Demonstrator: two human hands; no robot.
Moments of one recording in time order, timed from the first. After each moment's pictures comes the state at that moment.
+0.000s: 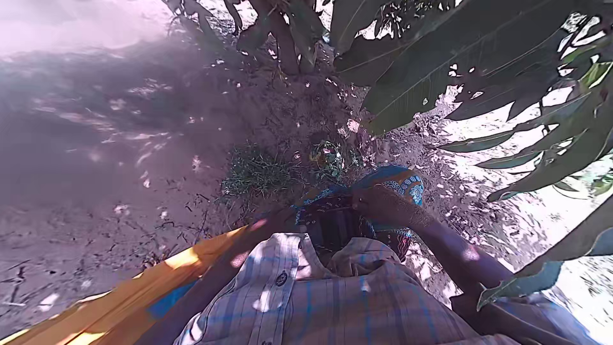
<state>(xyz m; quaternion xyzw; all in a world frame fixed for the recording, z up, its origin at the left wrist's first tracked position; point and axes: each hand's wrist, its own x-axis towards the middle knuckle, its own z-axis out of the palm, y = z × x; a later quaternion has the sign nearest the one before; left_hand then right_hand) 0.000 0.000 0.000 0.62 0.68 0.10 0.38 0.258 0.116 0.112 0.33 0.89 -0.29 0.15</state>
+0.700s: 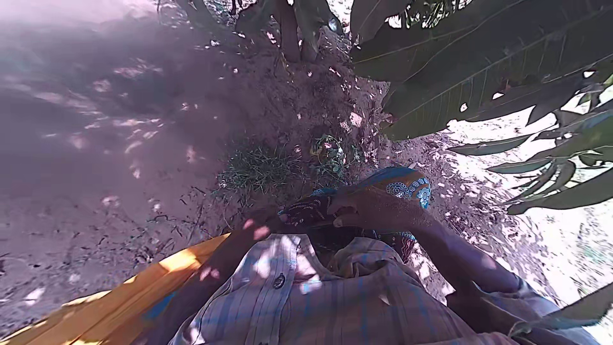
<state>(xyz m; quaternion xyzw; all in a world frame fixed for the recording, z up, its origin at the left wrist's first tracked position) -0.020 -0.023 0.005 0.50 0.69 0.26 0.45 0.235 0.110 0.117 0.16 0.91 -0.37 0.06</state>
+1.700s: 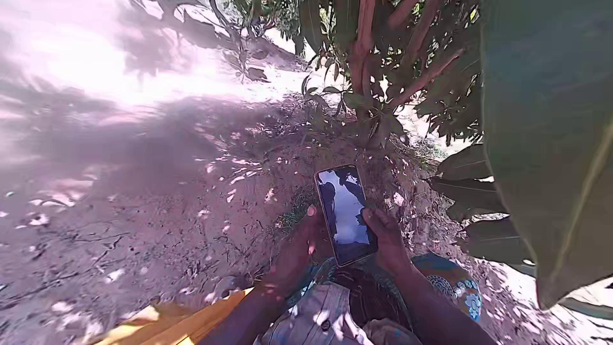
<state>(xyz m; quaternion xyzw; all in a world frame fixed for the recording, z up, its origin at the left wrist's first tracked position) -0.011 -0.030 0.102 0.27 0.55 0.72 0.34 0.112 0.096 0.123 0.23 0.63 -0.64 -0.36</state>
